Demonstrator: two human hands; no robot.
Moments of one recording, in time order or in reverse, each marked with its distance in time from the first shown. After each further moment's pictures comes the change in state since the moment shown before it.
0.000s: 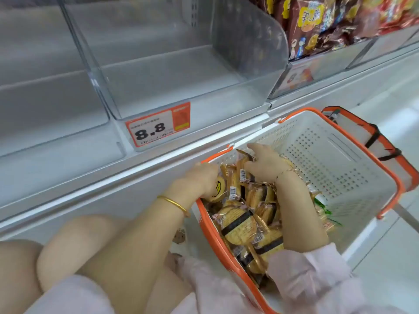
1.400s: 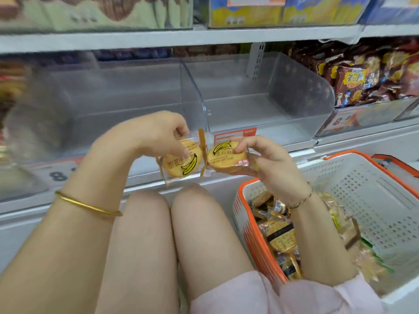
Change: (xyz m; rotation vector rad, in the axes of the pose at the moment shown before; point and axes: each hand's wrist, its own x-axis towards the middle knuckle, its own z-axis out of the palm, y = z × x) left_hand -0.233 -0.072 -0.151 -0.197 0.348 -0.264; right_hand -0.105 -0.118 0.005 1.089 -0.247 -0.757
